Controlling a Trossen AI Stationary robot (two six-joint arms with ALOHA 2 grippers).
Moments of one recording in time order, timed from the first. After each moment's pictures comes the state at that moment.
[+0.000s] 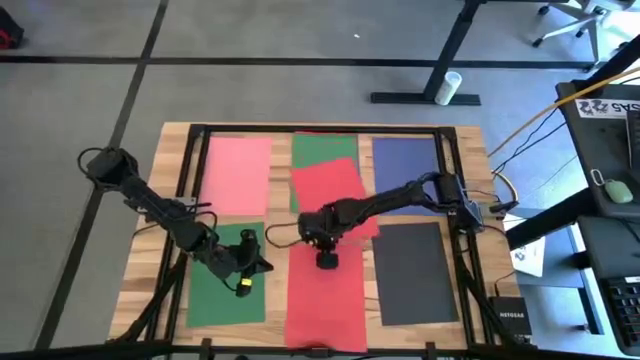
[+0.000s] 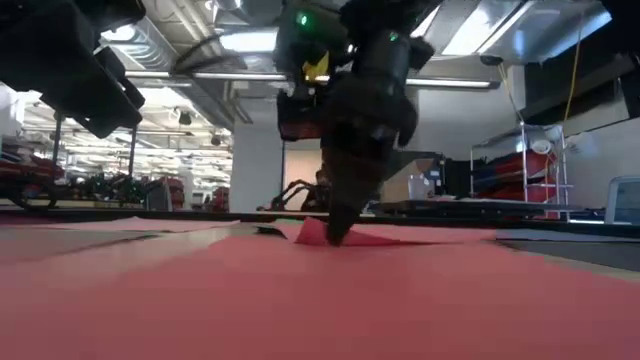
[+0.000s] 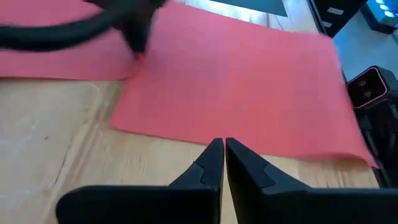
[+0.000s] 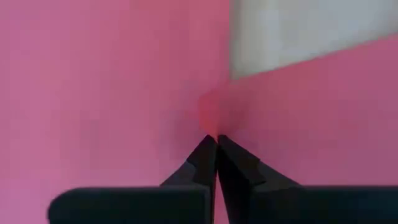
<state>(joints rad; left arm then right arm) -0.65 1.31 0.52 0.14 -0.46 -0.61 0.16 2.13 1.53 -0.66 -0.20 0.19</state>
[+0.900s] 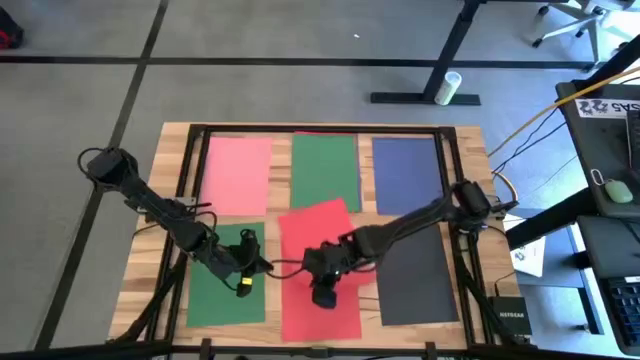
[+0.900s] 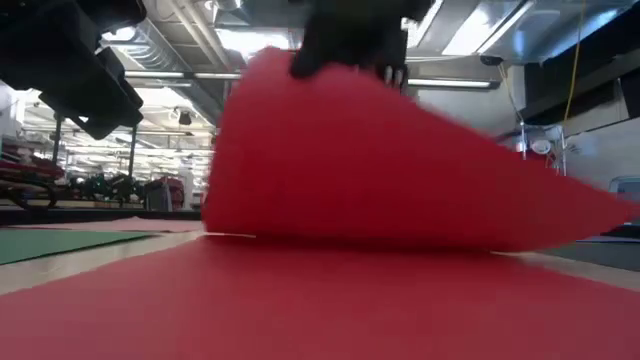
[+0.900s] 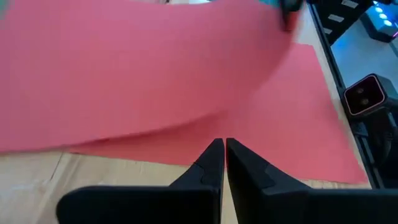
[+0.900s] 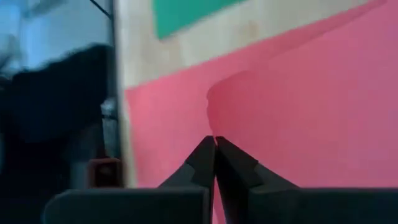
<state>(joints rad) -0.65 1.31 0.52 0.14 -0.46 -0.65 0.38 2.00 1.53 -0.42 -0.14 0.71</state>
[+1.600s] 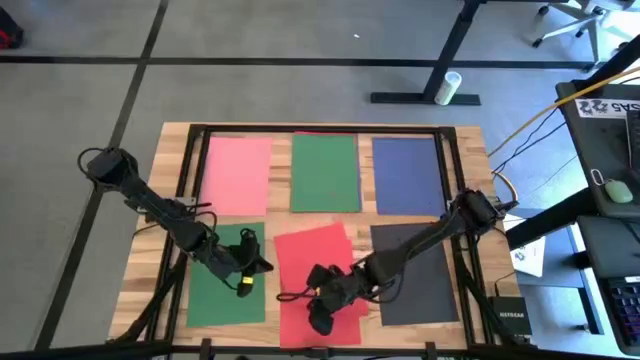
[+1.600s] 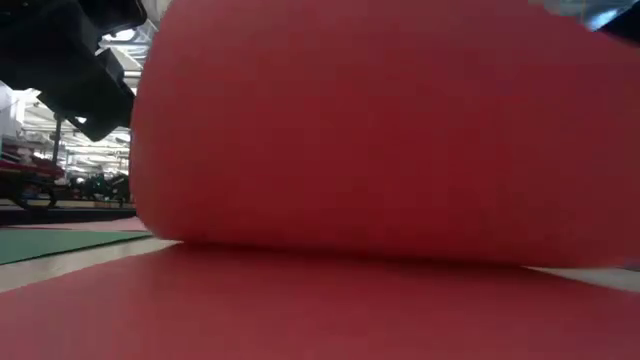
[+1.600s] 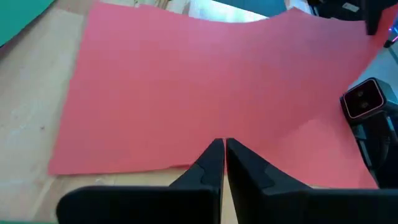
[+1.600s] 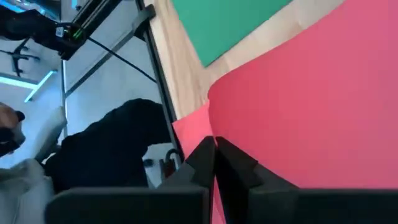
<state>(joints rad) -0.65 1.31 0.52 0.14 -0.46 -0.67 0.52 2.00 1.53 -0.26 0.06 1.02</state>
